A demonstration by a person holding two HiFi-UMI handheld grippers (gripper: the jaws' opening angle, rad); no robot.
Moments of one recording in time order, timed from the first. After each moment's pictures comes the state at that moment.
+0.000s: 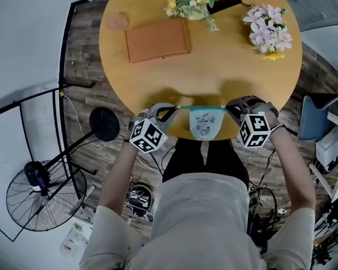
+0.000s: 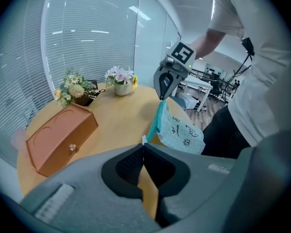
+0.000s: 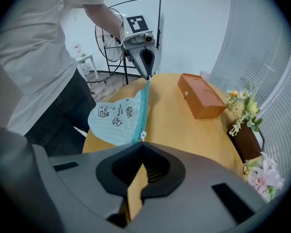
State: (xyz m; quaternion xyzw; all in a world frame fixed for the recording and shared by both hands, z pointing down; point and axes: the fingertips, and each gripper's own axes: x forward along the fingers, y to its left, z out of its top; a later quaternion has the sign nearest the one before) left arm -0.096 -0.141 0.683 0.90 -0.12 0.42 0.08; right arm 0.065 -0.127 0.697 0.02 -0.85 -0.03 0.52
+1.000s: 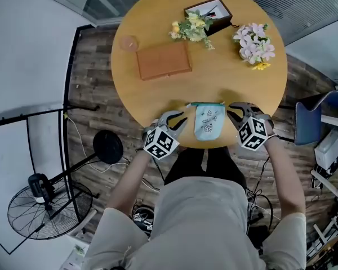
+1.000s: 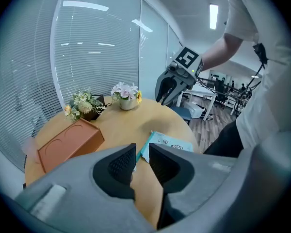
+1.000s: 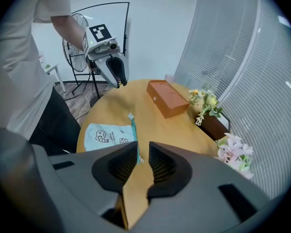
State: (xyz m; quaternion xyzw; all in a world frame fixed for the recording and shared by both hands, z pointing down) left arm -0.085 -0.142 0.636 0.92 -0.16 0.36 0.06; right arm 0.068 -0.147 0.639 0.22 -0.84 0.01 0.49
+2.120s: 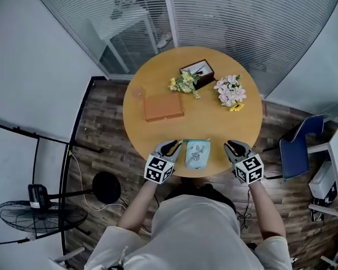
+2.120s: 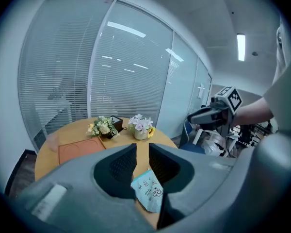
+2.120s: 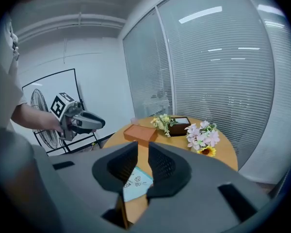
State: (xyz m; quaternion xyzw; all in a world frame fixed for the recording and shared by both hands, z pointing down) left arm -0.072 -0.112 0.488 0.91 -0.32 0.21 0.15; right arm 0.117 -0.077 0.473 0.47 -0.84 0.18 0.18
